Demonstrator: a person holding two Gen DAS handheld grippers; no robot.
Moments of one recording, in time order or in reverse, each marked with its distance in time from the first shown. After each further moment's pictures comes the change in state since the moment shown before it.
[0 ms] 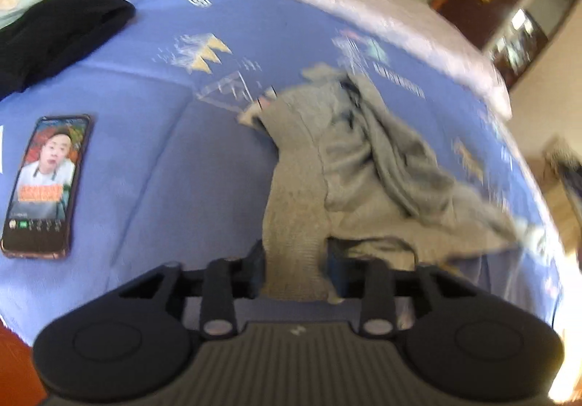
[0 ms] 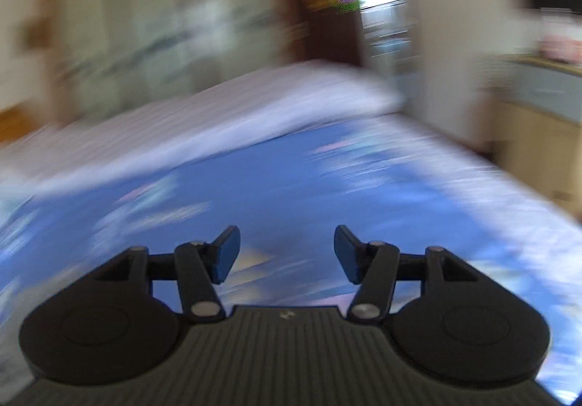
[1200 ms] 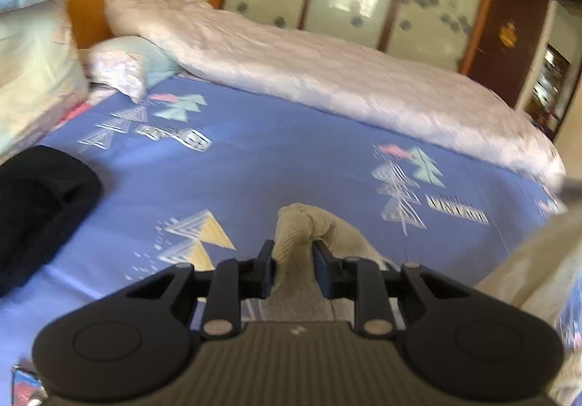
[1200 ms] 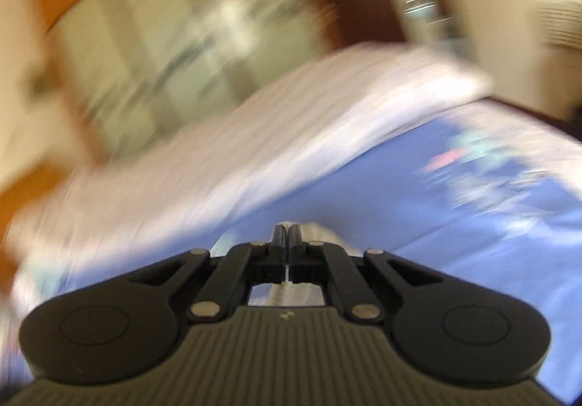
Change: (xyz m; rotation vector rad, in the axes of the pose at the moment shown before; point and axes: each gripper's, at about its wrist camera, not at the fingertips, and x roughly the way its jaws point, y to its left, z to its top) left arm 0.078 -0.026 0.208 0.044 -0.324 0.215; right arm 0.128 -0.023 0.143 0.306 -0.087 0.013
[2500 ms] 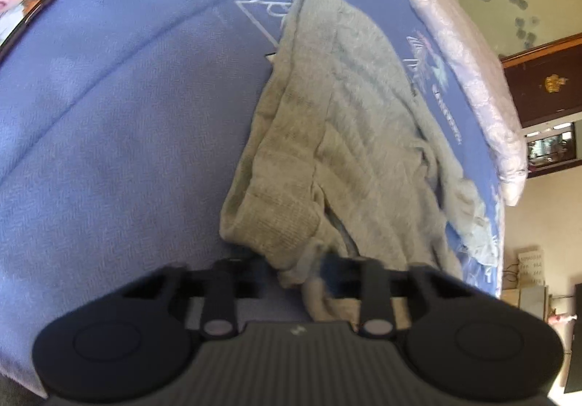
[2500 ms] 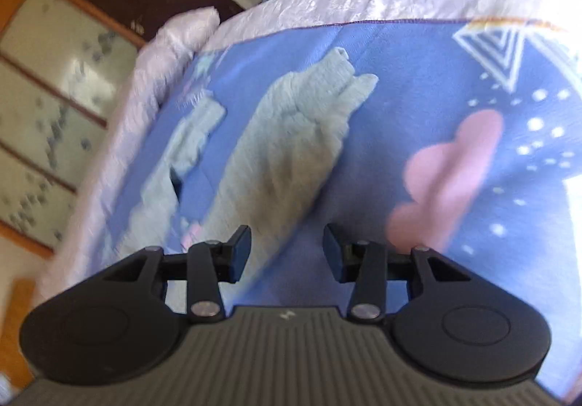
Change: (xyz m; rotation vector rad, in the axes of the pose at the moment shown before) left arm -0.047 0.035 -0.185 -0.608 0.482 -0.238; right arm -0.203 -0.272 -0.155 0.555 0.157 -0.201
